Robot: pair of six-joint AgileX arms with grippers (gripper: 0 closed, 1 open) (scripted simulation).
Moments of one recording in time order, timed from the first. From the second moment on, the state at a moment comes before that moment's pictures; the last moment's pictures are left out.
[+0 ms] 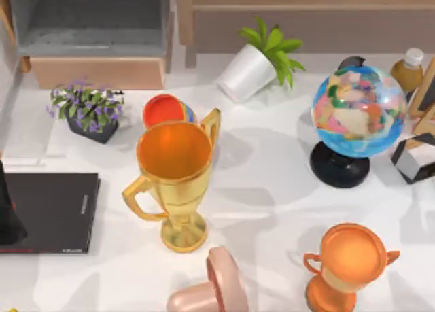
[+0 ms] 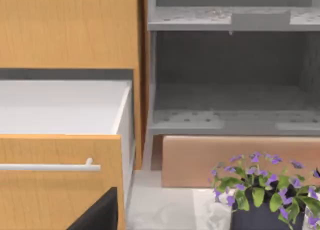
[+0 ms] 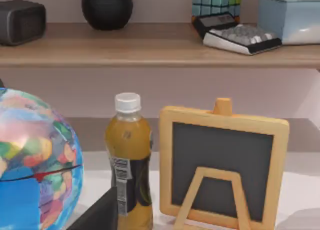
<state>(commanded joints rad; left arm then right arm) 0.00 0.00 0.00 0.00 0.00 0.00 0.00 0.00 0.00 0.00 0.00 0.00</state>
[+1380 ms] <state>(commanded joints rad) 0.22 1.64 1.63 -0.91 0.00 0.01 0.00 0.00 0.00 0.00 0.00 0.00</state>
